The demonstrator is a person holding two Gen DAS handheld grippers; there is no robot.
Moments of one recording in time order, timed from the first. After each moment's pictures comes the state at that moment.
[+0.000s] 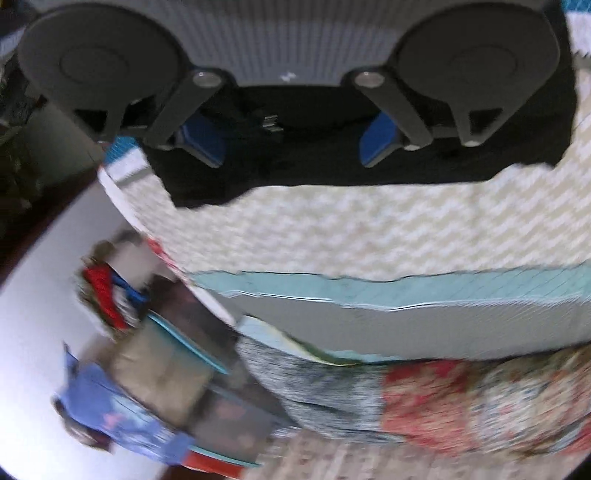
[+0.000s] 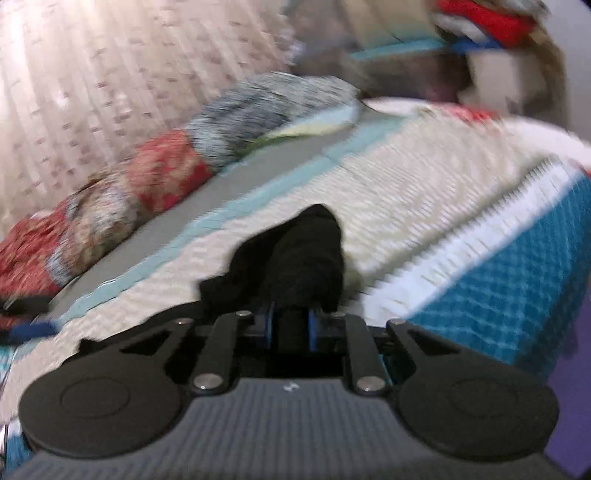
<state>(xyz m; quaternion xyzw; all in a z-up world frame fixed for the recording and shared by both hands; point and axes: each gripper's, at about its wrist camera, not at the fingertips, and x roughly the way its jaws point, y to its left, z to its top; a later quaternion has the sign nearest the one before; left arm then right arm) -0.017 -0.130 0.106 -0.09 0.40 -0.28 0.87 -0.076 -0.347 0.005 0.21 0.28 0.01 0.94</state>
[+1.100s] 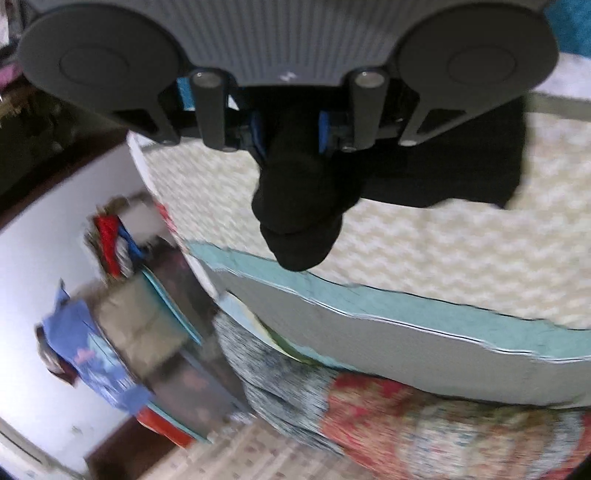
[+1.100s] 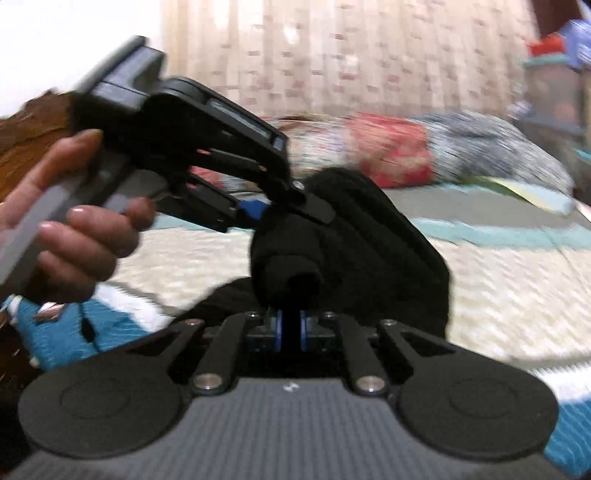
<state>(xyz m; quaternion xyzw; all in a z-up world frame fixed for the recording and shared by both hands) -0.017 -0.011 0.110 -0.22 0.42 -0.24 0.85 -0.088 -0.185 0.050 0.01 0.24 0.29 0.93</state>
